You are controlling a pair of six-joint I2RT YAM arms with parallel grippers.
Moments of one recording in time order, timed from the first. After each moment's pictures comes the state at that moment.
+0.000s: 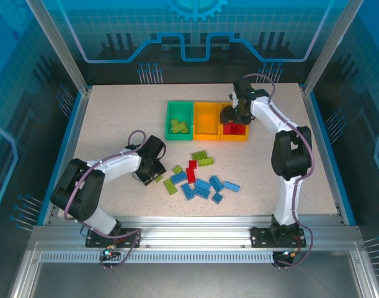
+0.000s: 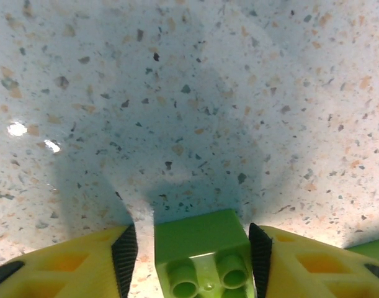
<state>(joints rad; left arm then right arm) -0.43 1.57 0.82 -0.63 0.00 -1.14 0.24 2.05 1.78 -0.89 -0.12 0.25</state>
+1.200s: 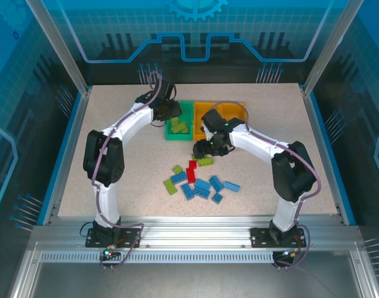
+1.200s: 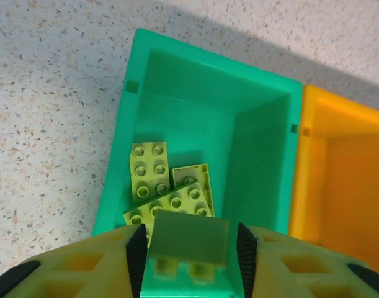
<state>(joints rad) -0.33 2.02 1.72 -0.62 -0.02 -0.63 0.61 1.83 1.37 -0.79 -0.14 0.39</state>
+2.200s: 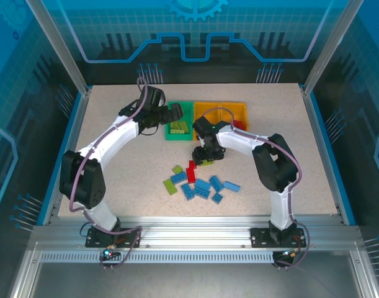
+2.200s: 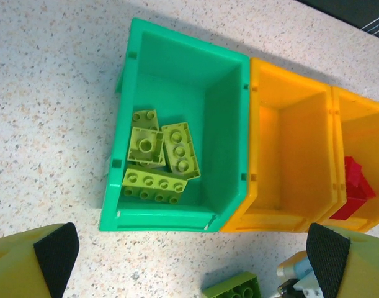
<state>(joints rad) -0.34 1.69 1.40 -0.52 0.03 -0.61 0.64 2.00 1.44 -0.83 -0.05 0.36</state>
